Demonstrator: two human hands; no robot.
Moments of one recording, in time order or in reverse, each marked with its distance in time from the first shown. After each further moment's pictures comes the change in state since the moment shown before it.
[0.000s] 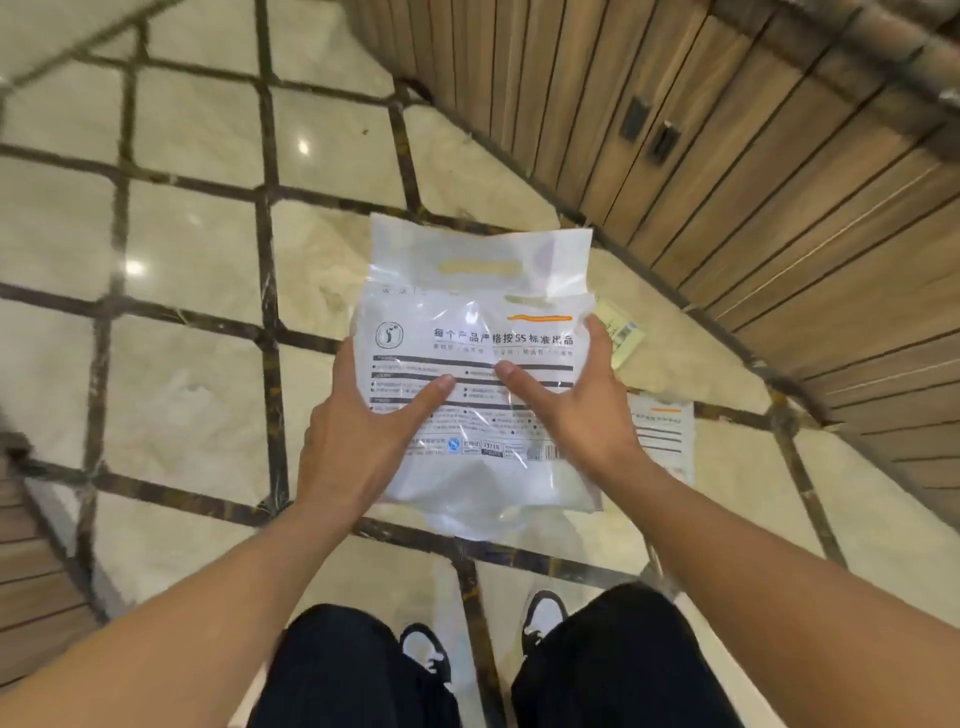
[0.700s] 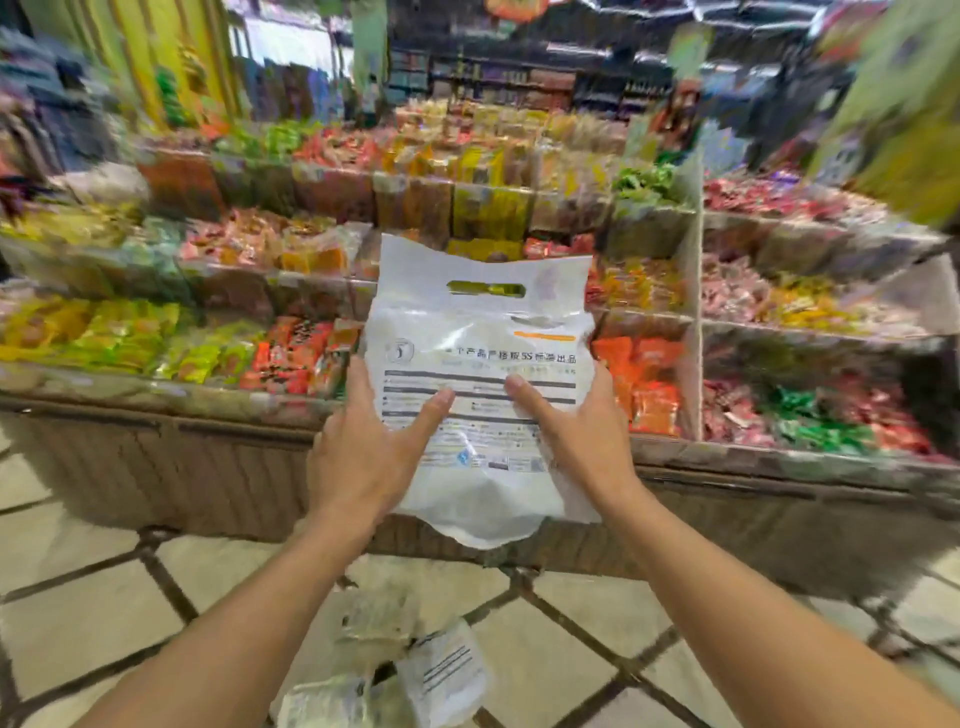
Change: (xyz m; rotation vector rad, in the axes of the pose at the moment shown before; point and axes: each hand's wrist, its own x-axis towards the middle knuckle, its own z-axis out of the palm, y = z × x) left_hand -0.250 0.534 -0.171 0.029 -0.176 0.892; right_hand -0.323 -0.356 -0.409 0.112 0.964 -0.253
